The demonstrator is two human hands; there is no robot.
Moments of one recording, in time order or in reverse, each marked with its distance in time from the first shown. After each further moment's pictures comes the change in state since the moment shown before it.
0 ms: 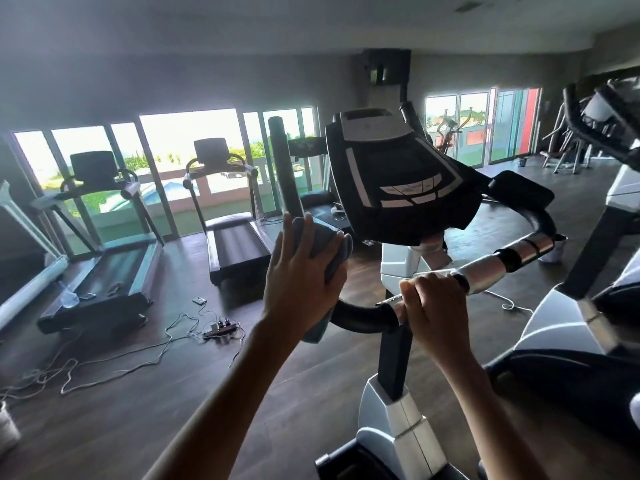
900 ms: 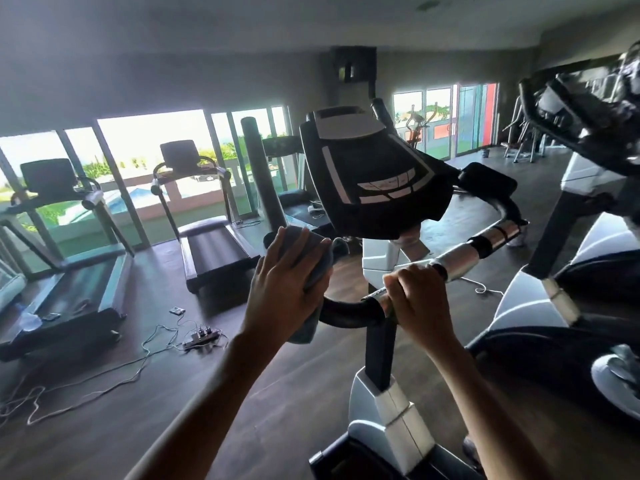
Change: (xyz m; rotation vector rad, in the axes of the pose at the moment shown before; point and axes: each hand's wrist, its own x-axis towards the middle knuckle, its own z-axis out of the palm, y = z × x) left_hand -0.007 -0.014 0.004 -0.278 0.050 0.157; right_hand 0.000 -0.001 -0.005 0.047 -0.028 0.008
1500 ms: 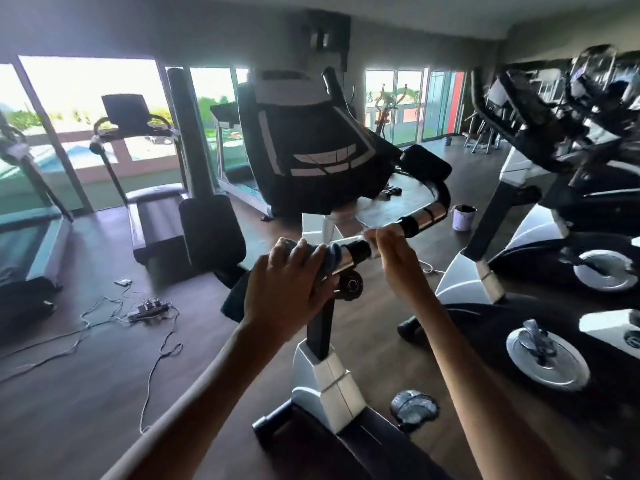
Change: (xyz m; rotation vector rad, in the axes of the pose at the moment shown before) left_hand -0.003 0.112 0.053 0.304 -0.161 0.009; right_hand 0.016 0.061 -0.065 0.508 -0.201 0.358
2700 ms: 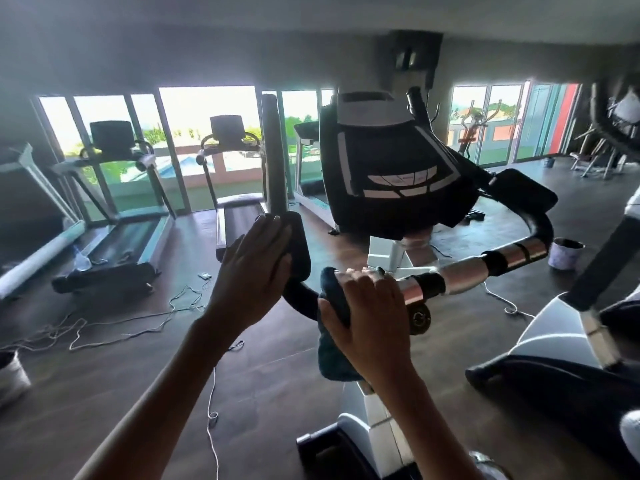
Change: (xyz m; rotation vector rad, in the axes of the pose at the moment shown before) left_hand -0.017 -0.124 -0.019 -0.099 0.037 -0.211; right_hand -0.042 -0.071 0.098 -0.599 -0.055 -0.396
